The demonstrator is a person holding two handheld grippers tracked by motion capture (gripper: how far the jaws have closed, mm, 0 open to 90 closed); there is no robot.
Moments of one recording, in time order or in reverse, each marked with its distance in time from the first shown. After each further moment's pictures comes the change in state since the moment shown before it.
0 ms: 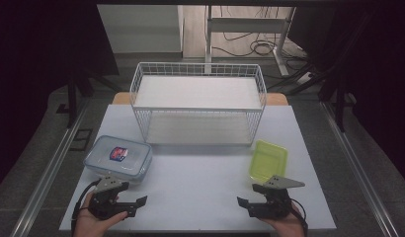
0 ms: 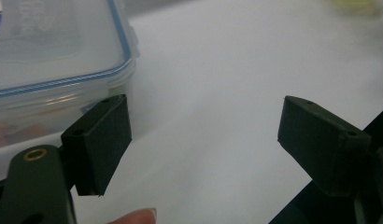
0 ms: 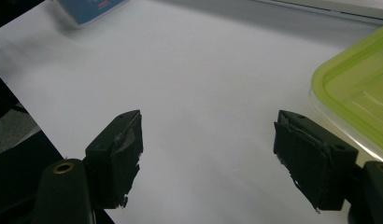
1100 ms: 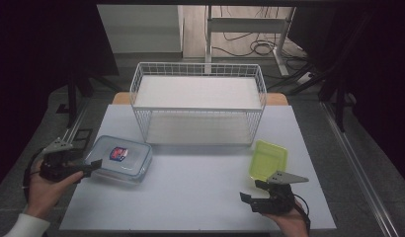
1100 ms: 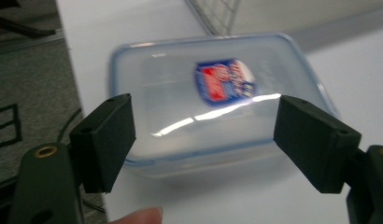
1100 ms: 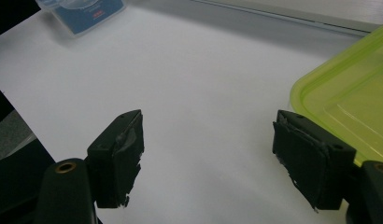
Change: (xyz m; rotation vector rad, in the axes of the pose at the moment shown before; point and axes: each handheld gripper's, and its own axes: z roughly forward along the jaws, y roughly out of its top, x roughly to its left) left arm 0.131 0.041 -0.055 -0.035 0.201 -0.060; right arm -0.007 0.009 -0.005 -0.007 -0.010 0.006
